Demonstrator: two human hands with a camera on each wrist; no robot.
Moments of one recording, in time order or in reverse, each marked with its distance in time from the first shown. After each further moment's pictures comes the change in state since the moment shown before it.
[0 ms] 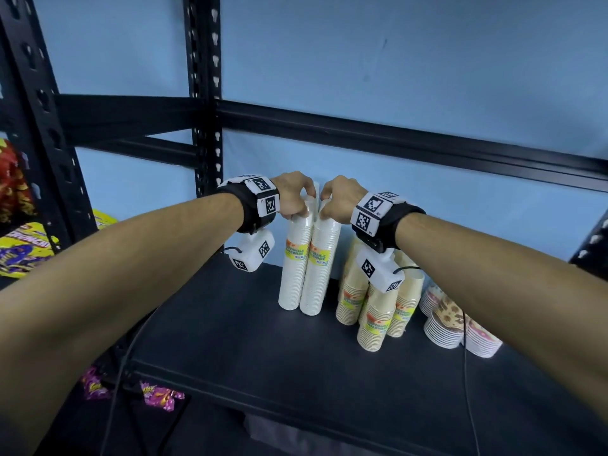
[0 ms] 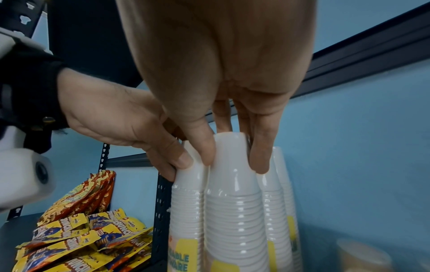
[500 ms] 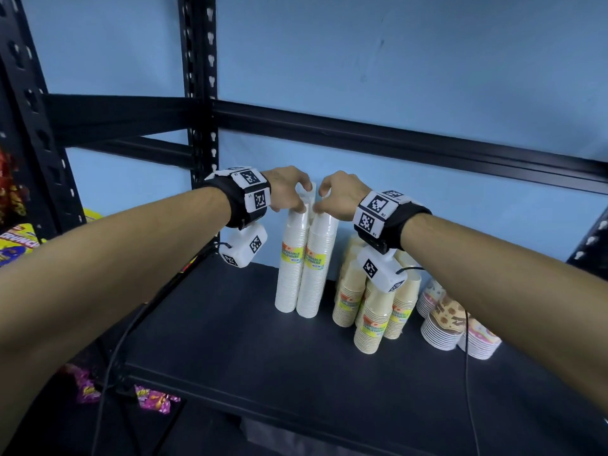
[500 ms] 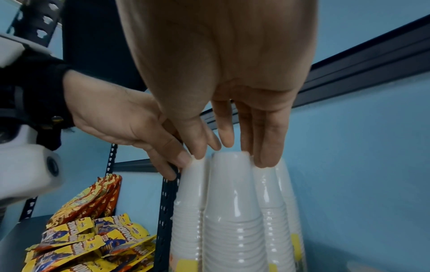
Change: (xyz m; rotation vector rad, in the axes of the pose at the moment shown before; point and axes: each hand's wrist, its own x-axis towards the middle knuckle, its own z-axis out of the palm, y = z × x) left_hand -0.005 0.003 -0.018 0.089 -0.042 -0.008; right_hand -0.004 0.000 -0.011 0.007 0.043 -0.029
